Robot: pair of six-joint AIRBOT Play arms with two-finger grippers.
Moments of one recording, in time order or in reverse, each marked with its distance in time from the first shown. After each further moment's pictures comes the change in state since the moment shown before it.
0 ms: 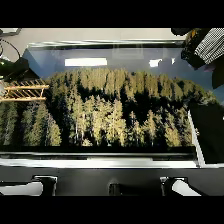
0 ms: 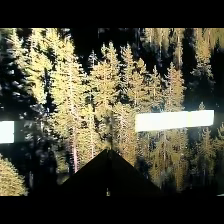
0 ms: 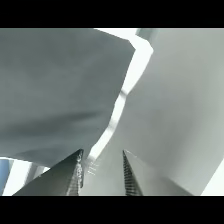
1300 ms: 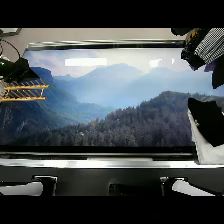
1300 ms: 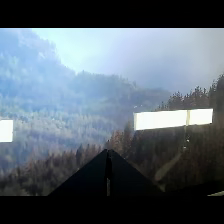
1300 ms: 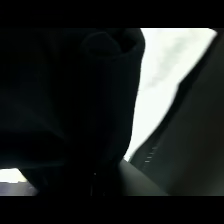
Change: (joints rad) left arm 0.000 0.000 0.001 -0.010 -0.008 0.000; right arm 0.000 -0.125 0.118 0.138 0.068 0.101
